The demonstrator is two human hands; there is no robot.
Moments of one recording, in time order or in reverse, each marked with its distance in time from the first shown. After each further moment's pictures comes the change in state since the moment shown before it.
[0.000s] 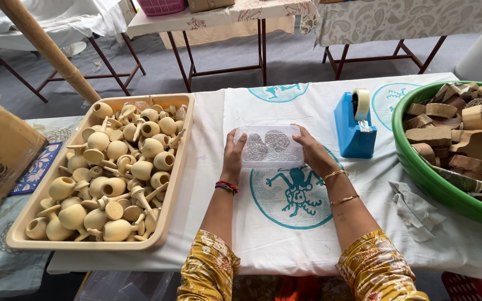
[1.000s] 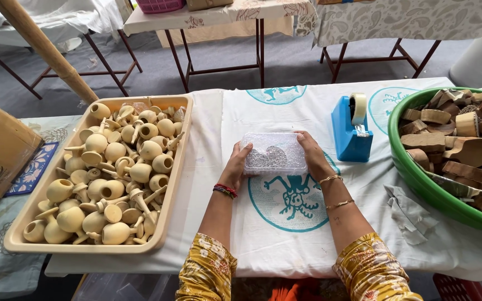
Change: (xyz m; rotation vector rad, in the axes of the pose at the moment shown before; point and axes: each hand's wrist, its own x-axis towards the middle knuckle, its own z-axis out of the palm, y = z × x) left_hand -0.024 0.035 0.012 0.039 -0.123 -0.418; right_hand 0.011 0.018 -0.009 -0.062 0.137 -0.103
